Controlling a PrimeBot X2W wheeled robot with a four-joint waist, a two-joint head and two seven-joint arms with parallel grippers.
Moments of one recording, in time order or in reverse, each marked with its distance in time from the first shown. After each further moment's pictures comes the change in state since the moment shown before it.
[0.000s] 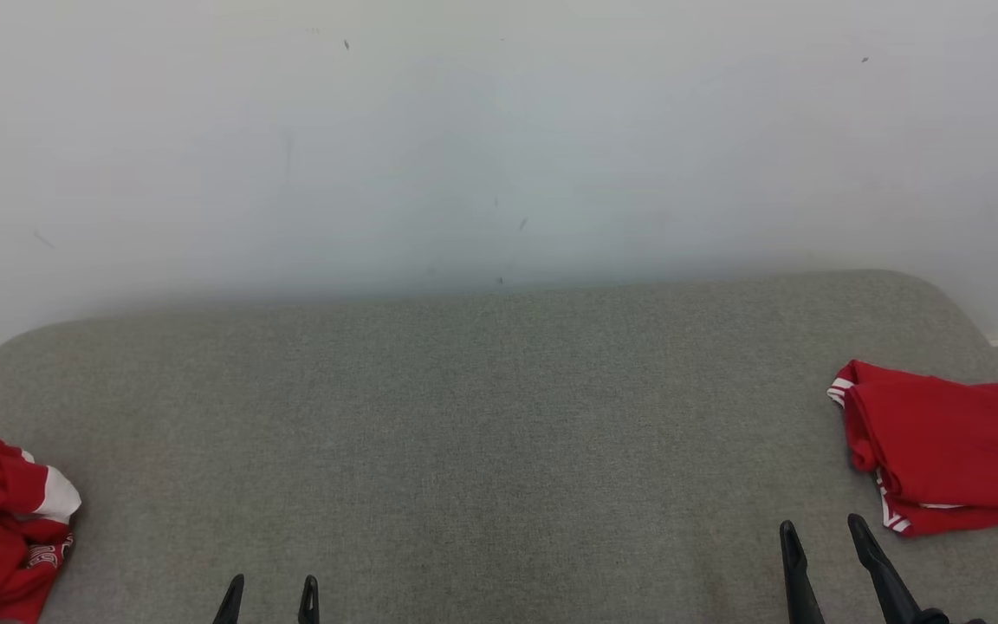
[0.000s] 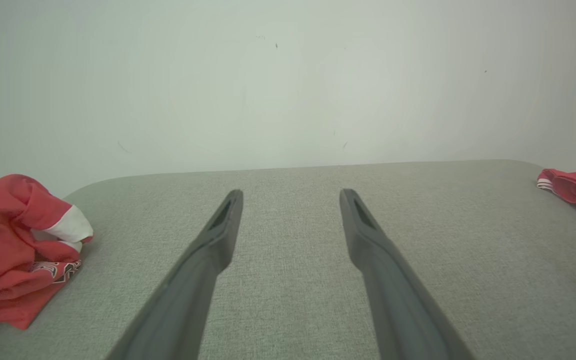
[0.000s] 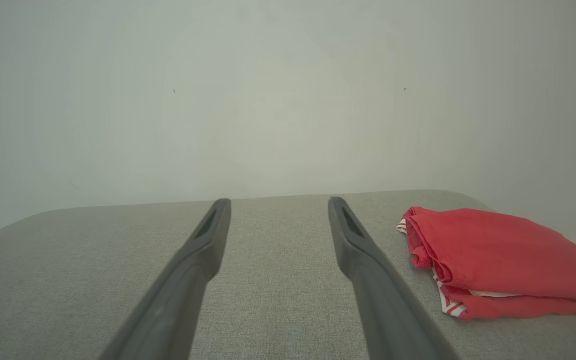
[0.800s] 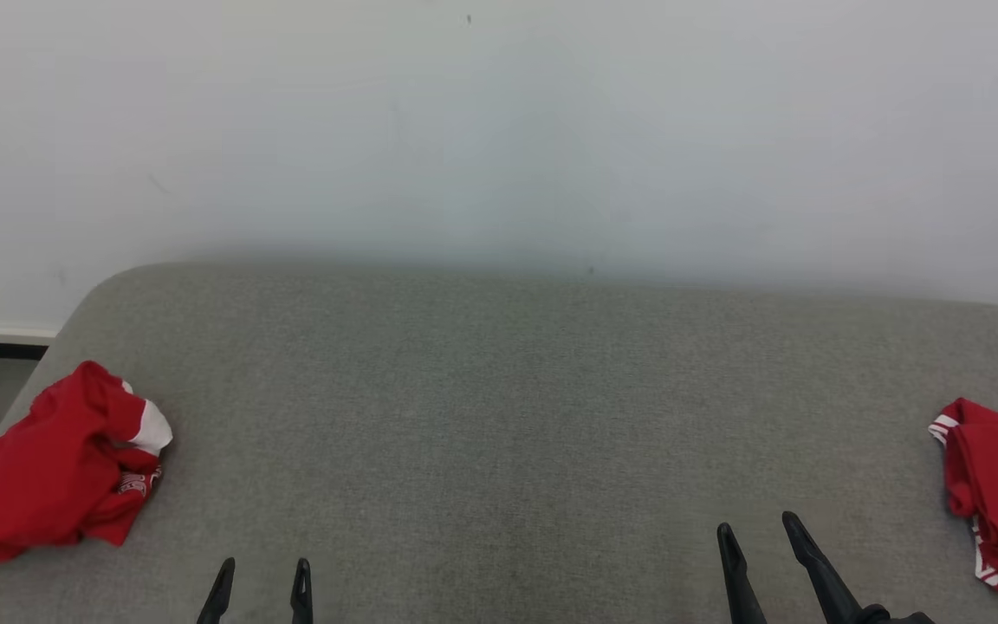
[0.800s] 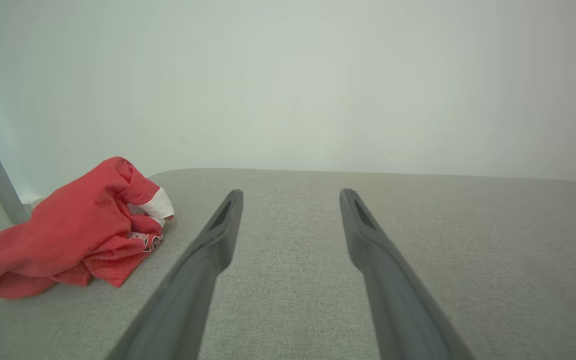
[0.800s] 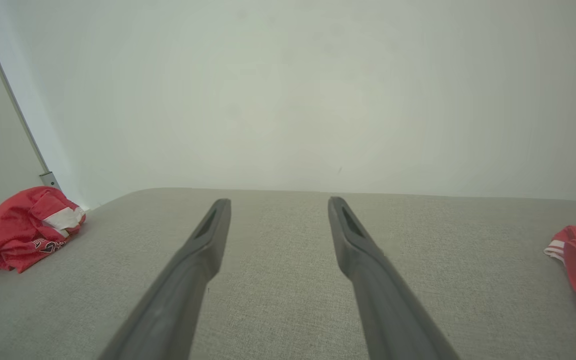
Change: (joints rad) left arm -0.013 0.000 0.007 -0.029 0.001 0.005 0.000; right arm -0.026 0.002 0.116 0.010 0.034 0.000 0.000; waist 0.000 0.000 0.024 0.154
